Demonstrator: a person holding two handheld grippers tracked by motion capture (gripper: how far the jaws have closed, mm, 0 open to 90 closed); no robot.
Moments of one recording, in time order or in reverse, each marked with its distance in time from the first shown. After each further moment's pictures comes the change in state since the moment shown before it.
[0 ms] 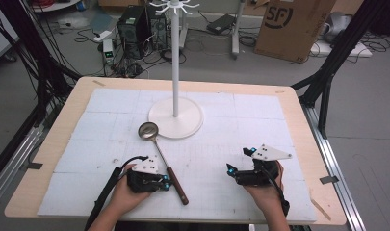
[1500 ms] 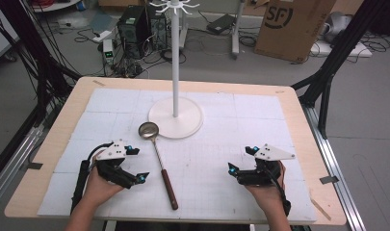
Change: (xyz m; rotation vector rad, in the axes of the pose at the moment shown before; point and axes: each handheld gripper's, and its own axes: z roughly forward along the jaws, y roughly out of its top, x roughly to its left) left arm 0.028 -0.019 -0.078 -0.125 0.235 -0.049; right arm -0.002 0.001 -0.005 -0.025 -0.006 0.004
